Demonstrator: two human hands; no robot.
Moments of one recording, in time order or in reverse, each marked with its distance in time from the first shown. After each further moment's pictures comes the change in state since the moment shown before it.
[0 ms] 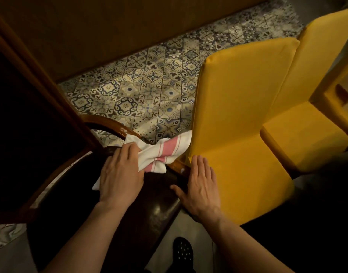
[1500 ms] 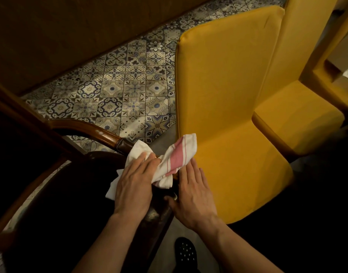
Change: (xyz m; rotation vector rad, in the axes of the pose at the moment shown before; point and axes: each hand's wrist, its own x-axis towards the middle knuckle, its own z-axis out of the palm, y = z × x) left_hand 0.006 0.044 0.077 -0.147 -0.142 0.244; right_hand -0.005 0.019 0.029 0.067 0.001 -0.089
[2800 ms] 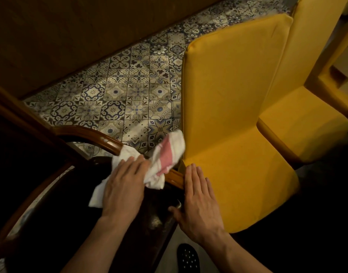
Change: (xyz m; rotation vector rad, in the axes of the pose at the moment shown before) left_hand 0.010 -0.025 -0.025 0.134 -0.045 -0.049; right_hand 0.001 0.003 0.008 -0.011 0.009 0.027
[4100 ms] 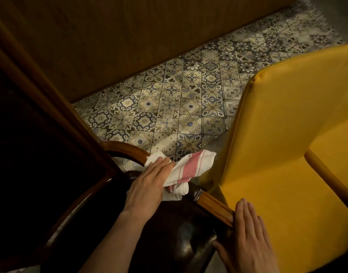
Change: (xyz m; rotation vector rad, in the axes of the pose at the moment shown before) left_hand 0.047 -0.101 0.013 -0.221 0.104 0.046; right_hand 0.010 0.001 0.018 -0.119 0.054 0.042
